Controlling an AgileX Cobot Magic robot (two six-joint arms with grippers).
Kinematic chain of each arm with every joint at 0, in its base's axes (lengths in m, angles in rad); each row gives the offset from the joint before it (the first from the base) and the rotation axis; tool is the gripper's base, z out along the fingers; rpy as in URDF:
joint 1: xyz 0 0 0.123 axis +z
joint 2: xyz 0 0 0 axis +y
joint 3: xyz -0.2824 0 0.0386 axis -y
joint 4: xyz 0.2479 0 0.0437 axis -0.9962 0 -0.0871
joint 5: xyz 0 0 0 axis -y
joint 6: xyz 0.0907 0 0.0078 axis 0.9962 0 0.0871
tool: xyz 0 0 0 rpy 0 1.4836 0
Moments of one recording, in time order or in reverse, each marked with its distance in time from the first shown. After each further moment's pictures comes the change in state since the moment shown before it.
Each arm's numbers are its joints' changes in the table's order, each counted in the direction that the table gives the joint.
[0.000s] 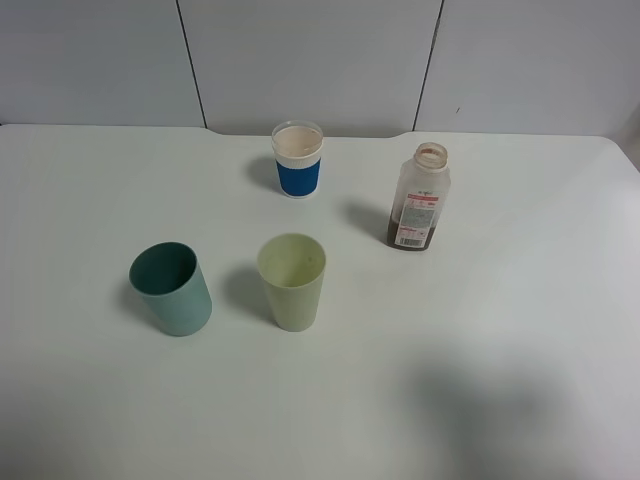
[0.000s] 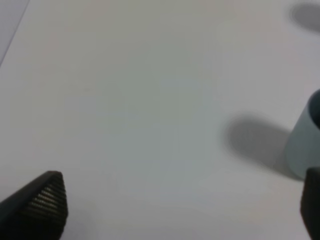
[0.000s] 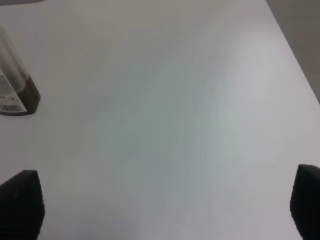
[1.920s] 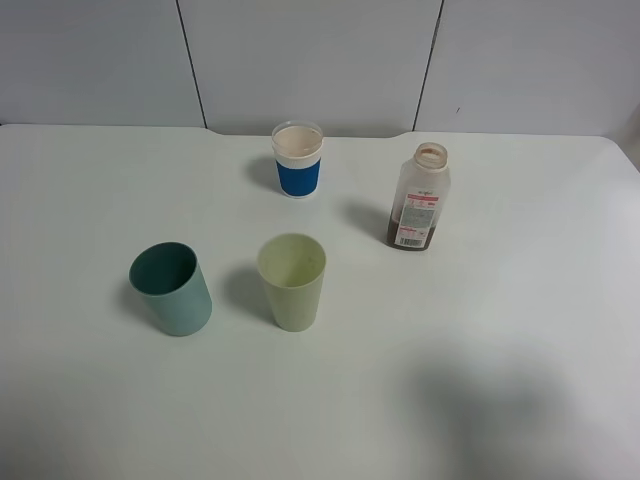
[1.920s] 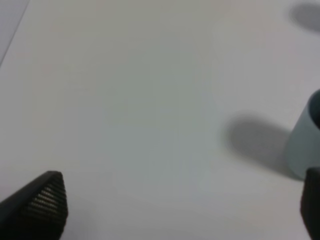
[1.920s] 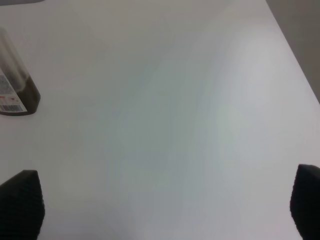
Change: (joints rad) left arm 0.000 0.000 0.000 0.000 0.000 0.000; right arm 0.000 0.000 0.000 0.000 0.000 0.000
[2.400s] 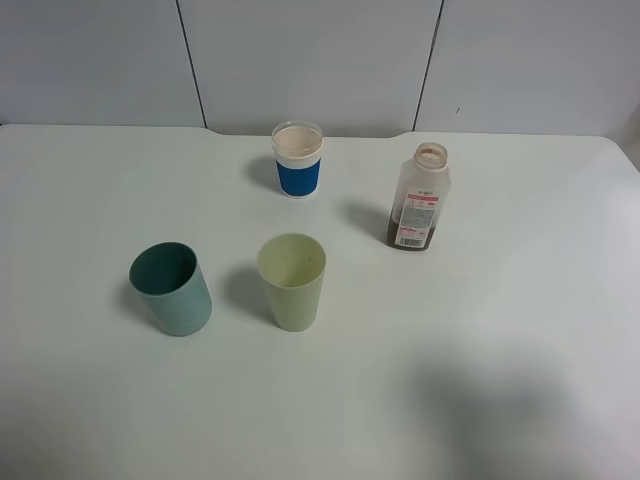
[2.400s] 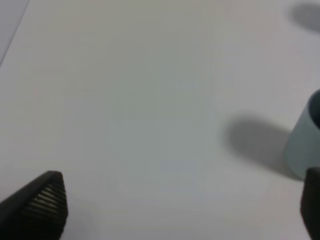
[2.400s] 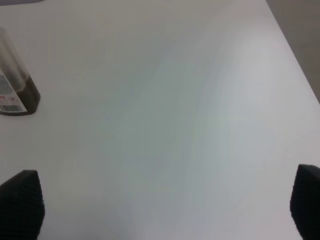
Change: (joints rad) left arm 0.000 0.000 0.000 0.000 0.000 0.000; right arm 0.000 0.000 0.000 0.000 0.000 0.000
